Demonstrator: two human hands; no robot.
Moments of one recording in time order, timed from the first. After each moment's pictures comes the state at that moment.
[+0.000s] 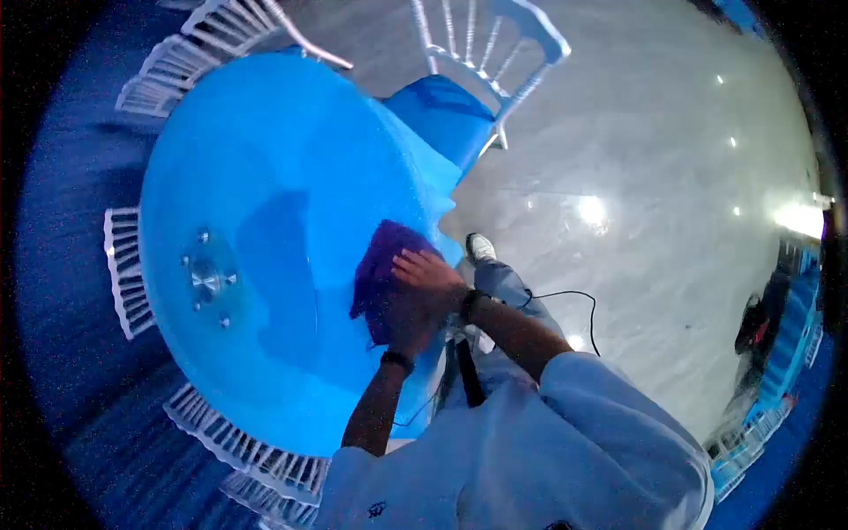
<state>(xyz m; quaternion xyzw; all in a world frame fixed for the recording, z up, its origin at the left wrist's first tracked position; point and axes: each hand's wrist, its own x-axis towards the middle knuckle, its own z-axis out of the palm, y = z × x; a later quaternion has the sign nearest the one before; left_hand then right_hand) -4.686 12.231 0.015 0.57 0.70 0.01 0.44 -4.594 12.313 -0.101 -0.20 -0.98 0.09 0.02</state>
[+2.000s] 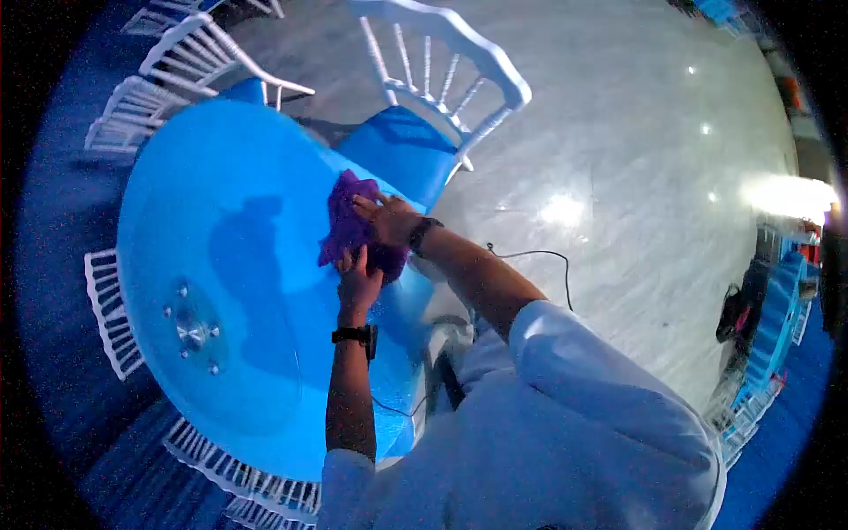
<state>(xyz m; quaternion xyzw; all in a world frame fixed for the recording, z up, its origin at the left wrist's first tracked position) -4.742 12.392 -0.048 0.53 0.80 0.03 0.29 -4.632 12.547 -0.064 -0.27 -0.93 0.25 -0.05</state>
